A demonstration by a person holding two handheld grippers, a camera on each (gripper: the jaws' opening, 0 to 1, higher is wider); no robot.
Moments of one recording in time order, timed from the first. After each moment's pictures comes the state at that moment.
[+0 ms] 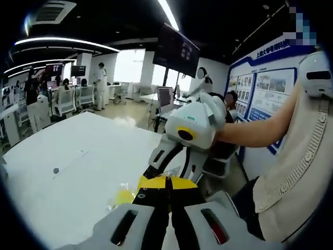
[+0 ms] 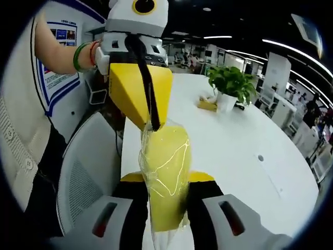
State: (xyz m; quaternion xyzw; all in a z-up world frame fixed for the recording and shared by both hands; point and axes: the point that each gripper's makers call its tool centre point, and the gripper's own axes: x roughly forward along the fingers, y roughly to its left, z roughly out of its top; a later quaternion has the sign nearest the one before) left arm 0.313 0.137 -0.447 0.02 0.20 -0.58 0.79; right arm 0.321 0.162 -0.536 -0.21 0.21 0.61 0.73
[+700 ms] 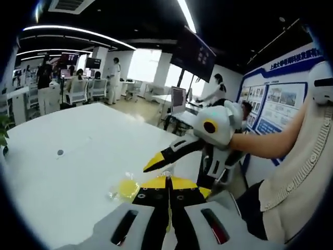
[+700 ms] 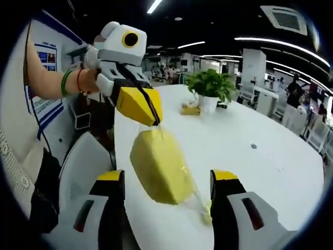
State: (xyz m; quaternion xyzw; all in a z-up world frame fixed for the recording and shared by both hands) left arm 0.317 0.162 -0.479 -0.03 0.23 -0.54 0.81; right arm 0.317 0.146 -0.540 -0.10 0.20 0.53 0.81
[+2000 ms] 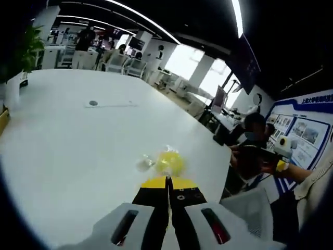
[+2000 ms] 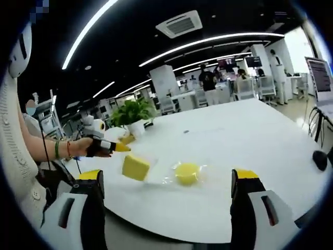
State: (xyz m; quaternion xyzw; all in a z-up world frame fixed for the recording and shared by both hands) left arm 0.407 0.258 -0.602 -0.12 0.31 -0.40 0.86; right arm 0.265 0.020 -0.552 0.11 0.16 0.24 0.95
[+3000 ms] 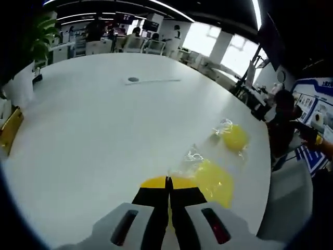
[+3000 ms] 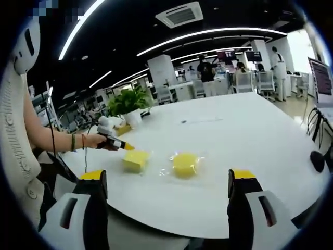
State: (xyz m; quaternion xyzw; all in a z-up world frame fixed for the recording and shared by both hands) left arm 0.465 0.325 -0.704 -0.03 0.39 -0.35 0.85; right arm 0.267 0.023 -0.567 0.09 0.21 0.23 0.95
